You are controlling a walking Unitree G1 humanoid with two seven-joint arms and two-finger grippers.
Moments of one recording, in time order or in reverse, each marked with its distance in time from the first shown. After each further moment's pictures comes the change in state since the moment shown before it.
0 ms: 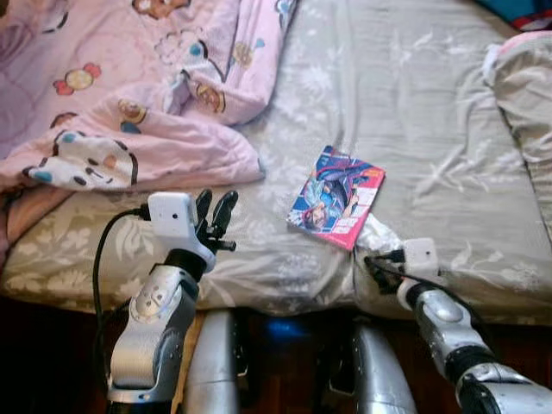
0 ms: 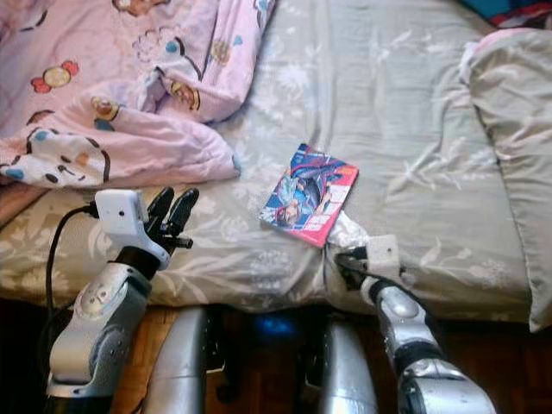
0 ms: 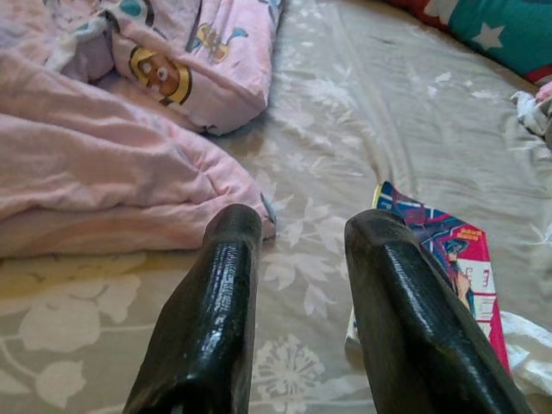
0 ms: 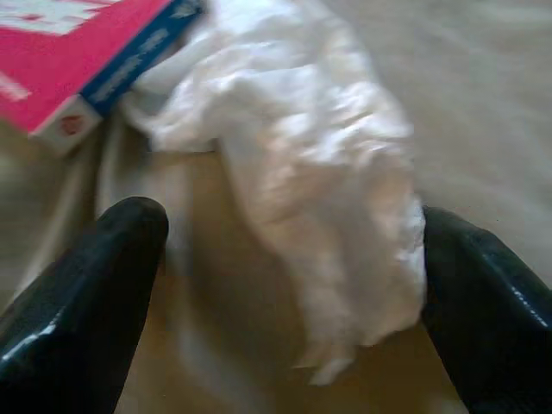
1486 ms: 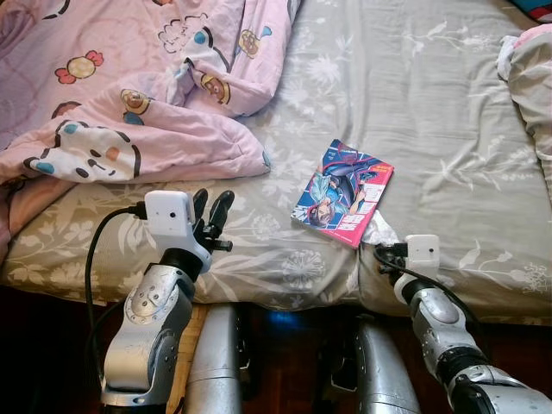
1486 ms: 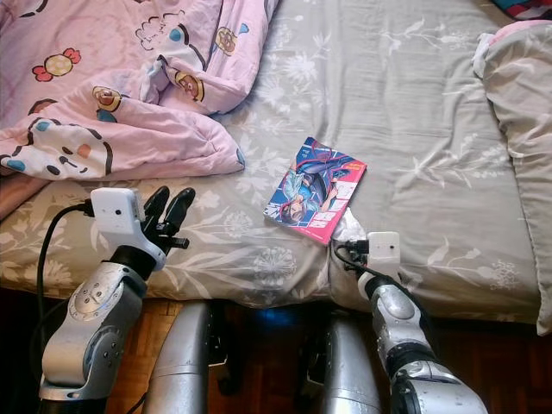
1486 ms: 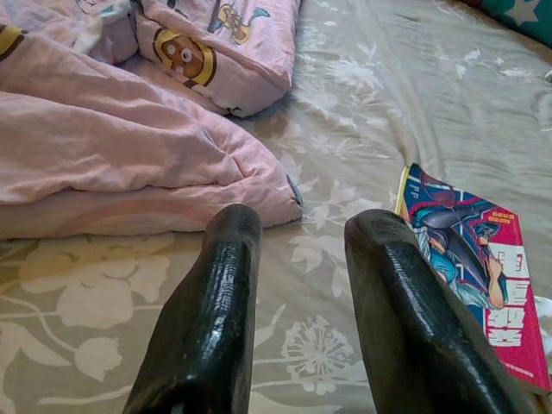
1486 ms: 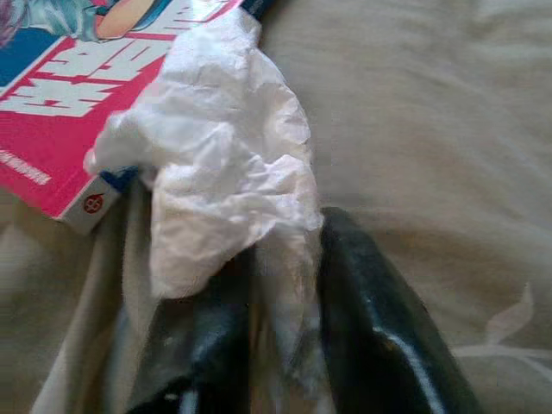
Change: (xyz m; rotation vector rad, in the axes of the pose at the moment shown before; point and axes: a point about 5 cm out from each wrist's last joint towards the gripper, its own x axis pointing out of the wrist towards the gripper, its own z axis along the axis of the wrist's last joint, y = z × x) left arm -0.003 0.003 0.000 0.034 0.022 0.016; right arm 0.001 0.006 0.008 0.083 -0.114 -0.047
